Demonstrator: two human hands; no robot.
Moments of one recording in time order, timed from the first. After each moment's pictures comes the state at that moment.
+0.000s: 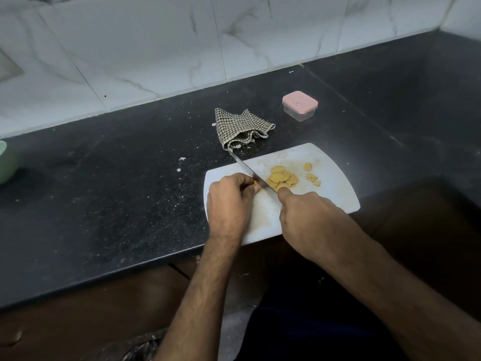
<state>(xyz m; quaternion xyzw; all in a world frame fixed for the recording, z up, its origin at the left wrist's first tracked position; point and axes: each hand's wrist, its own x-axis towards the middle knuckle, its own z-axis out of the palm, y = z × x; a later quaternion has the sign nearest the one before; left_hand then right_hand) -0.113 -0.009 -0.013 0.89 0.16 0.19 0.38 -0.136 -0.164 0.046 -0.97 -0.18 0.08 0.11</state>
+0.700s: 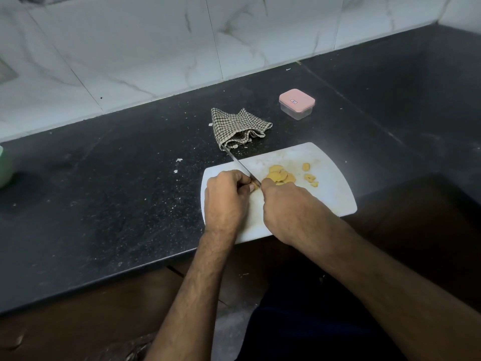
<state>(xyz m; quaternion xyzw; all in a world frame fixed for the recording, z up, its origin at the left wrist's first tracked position) -0.104 -0.003 -0.010 0.91 0.12 0.16 0.37 -0.117 -0.136 0.058 -0.97 -0.16 0.16 0.12</state>
